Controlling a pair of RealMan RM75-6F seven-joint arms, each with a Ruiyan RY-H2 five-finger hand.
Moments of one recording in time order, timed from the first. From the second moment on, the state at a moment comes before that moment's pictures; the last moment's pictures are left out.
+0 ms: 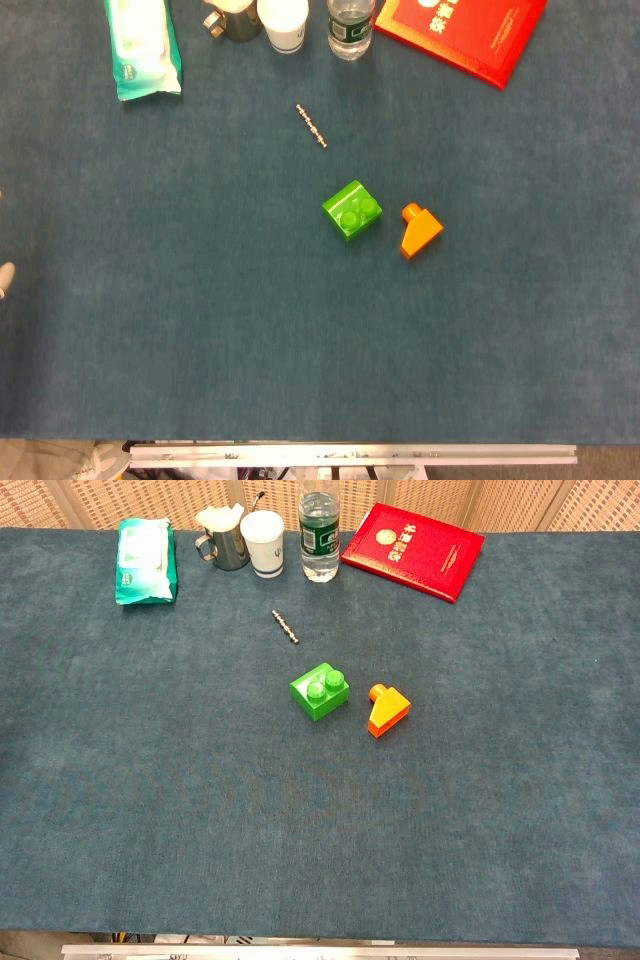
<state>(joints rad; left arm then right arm) -0.08 -1.14 -0.03 -1.61 1.48 1.48 0.13 0.11 -1.07 0.05 -1.65 -1.53 1.45 -0.08</state>
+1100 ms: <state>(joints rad) -0.06 -1.12 -0.02 -1.63 1.49 1.51 0.12 0.42 -1.08 0.08 -1.77 -1.54 1.02 -0.11</state>
